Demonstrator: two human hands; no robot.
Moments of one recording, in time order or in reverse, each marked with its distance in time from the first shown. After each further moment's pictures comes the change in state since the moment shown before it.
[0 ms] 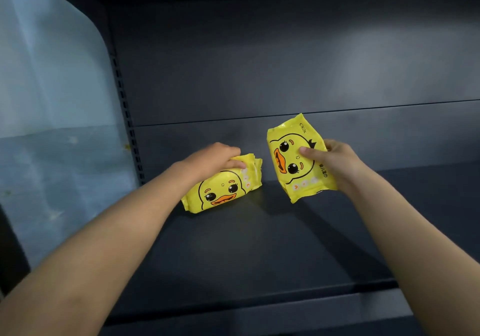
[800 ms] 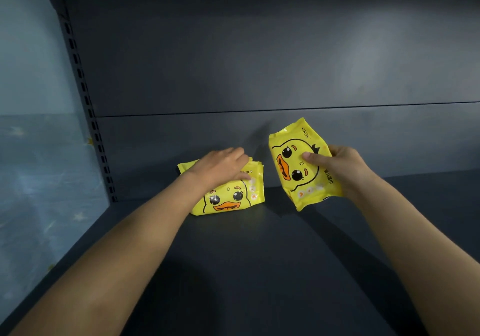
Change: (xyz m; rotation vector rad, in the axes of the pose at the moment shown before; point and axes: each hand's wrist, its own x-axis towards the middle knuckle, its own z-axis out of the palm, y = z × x) left_hand 0.068 -0.026 0.064 0.436 0.094 0.183; right_hand 0.069 0.032 0.004 -0.157 0.069 0.050
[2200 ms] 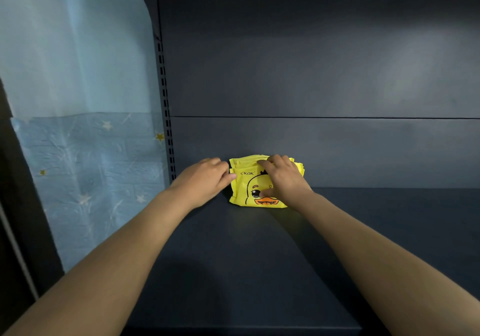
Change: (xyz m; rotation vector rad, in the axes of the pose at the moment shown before) left_hand -0.150 -0.033 -0.038 -0.268 0.012 -0.365; right_hand -0.016 0.007 0.151 -1.225 -0.178 -0.774
